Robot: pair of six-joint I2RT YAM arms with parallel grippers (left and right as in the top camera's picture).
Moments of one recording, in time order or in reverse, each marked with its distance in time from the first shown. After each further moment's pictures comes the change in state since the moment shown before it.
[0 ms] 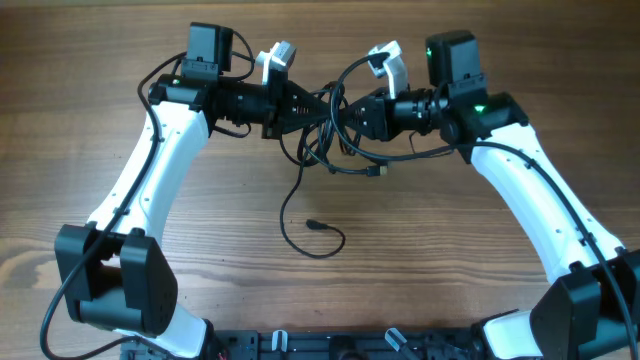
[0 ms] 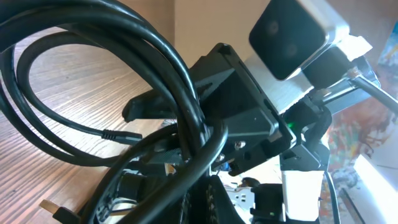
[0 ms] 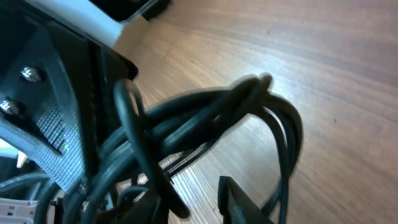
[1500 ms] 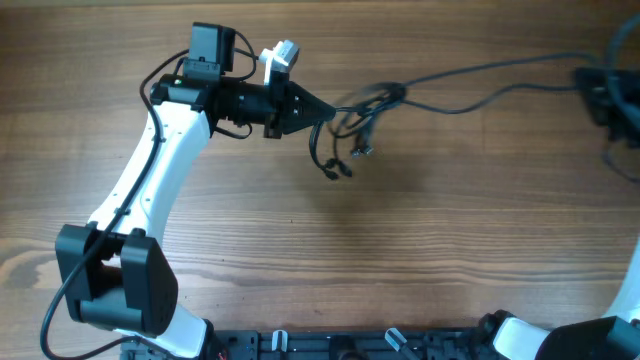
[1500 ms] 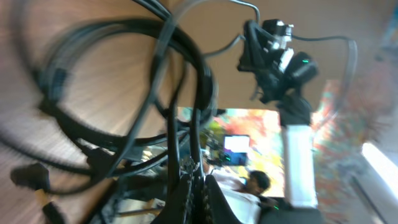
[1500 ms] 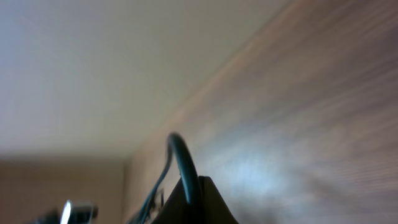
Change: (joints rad) left arm -0.003 0.000 0.000 -0.005 -0.003 0.080; right arm -0.834 -0.208 0.001 -0.144 -0.037 0.367
